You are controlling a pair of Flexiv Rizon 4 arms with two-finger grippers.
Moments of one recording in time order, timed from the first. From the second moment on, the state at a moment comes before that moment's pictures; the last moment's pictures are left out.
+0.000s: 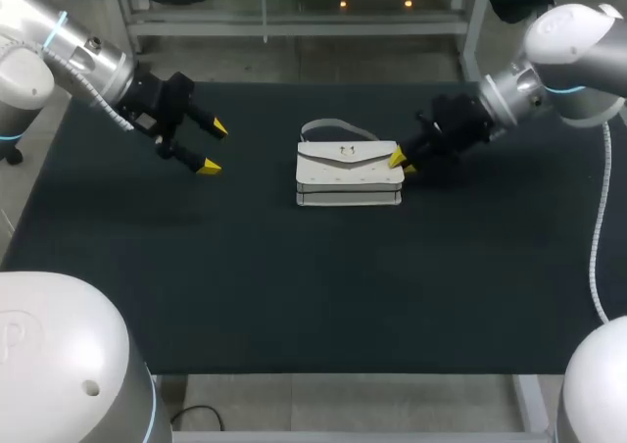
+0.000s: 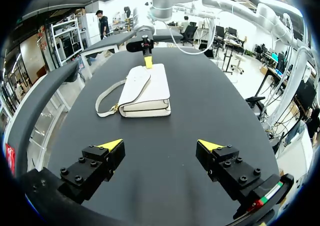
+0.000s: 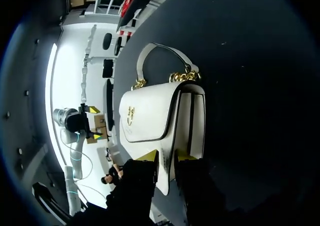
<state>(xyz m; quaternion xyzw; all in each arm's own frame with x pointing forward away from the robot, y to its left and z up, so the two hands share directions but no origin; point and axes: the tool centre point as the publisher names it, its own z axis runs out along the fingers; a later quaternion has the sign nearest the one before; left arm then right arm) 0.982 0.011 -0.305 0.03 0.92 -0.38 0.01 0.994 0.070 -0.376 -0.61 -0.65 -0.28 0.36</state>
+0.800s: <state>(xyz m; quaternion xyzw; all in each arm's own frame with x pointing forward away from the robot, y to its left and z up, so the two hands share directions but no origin) 0.982 0.011 -0.305 0.03 0.92 -0.38 0.01 0.977 0.103 -0.376 -0.60 -0.65 -0.30 0.37</state>
